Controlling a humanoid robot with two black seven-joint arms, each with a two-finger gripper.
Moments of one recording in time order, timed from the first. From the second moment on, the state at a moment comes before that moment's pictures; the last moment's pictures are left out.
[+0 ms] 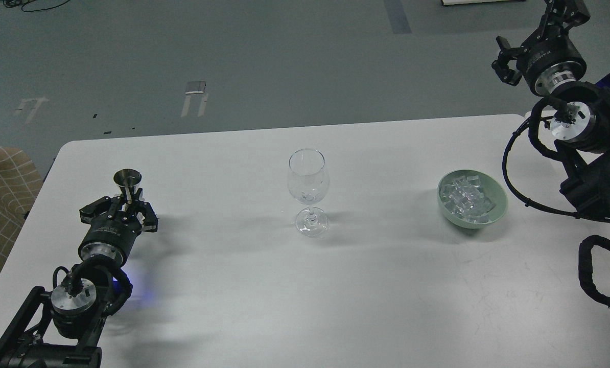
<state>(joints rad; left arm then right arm) -0.07 0.18 -1.49 -1.18 -0.15 -0.04 -0.03 0.89 -0.23 1.24 0.54 -0.48 0.13 0.13</state>
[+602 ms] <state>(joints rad) -0.12 0.19 -1.47 -1.23 -0.15 -0.07 0.04 0.90 -0.24 1.24 0.54 -0.48 0.13 0.13</state>
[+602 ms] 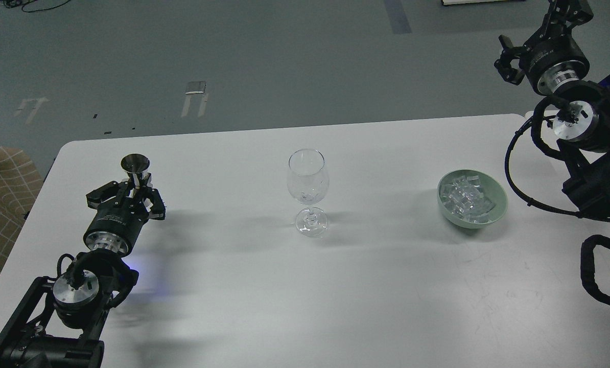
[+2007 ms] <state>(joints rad) -0.22 0.09 -1.28 -1.52 -0.15 0.15 0.09 0.89 -0.27 1.25 0.54 -0.48 0.13 0.13</state>
